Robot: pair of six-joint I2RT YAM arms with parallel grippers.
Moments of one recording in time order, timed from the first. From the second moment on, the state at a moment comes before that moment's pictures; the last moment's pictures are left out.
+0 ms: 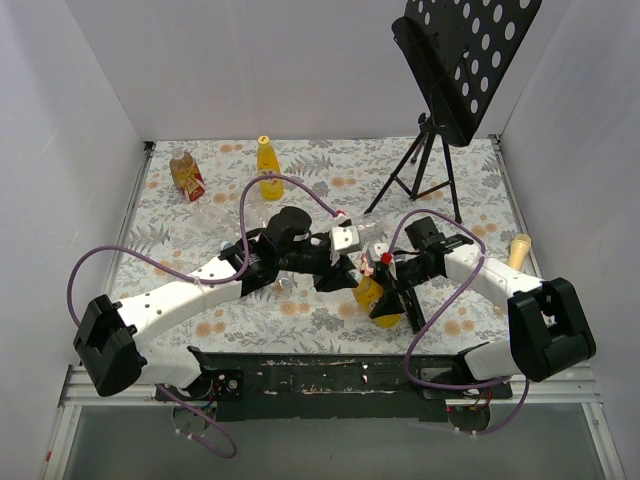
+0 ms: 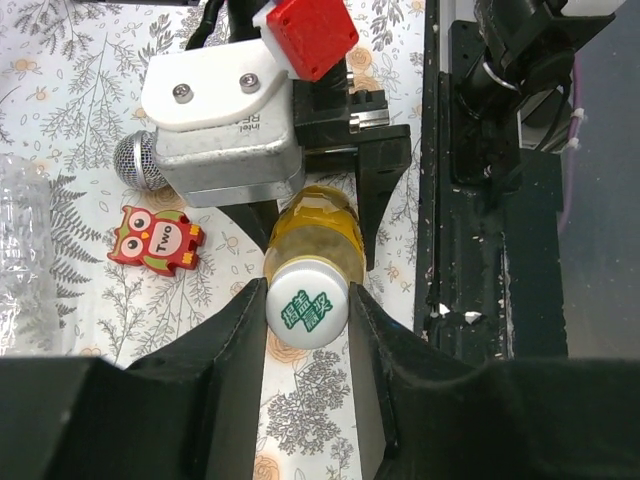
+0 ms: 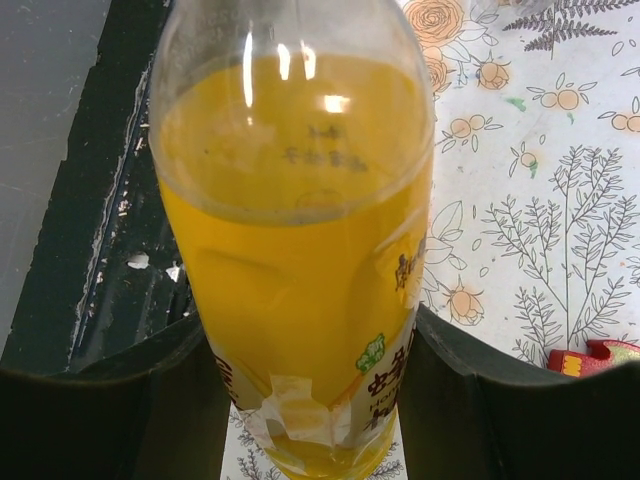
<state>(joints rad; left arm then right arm) -0.89 1.30 1.01 -0.17 0.57 0.20 0.43 1.38 0.76 -0.69 -1.11 -1.06</state>
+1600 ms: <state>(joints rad) -0.92 1.16 0.92 -0.19 0.50 0.30 0.44 1.39 0.76 -0.70 -1.13 -1.06</state>
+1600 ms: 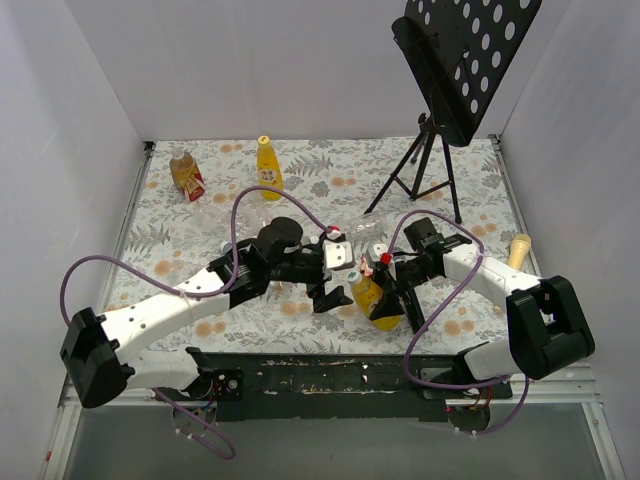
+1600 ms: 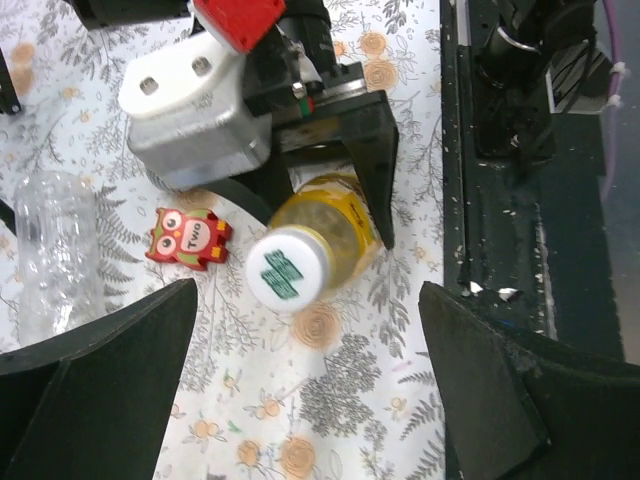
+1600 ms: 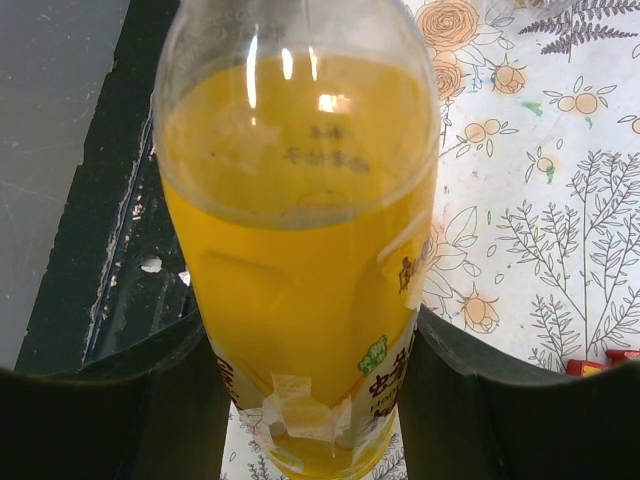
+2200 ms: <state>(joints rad) -0.91 1.24 0.95 -0.11 0.57 0.34 0.44 1.39 0.76 -0.71 -1.13 -1.08</state>
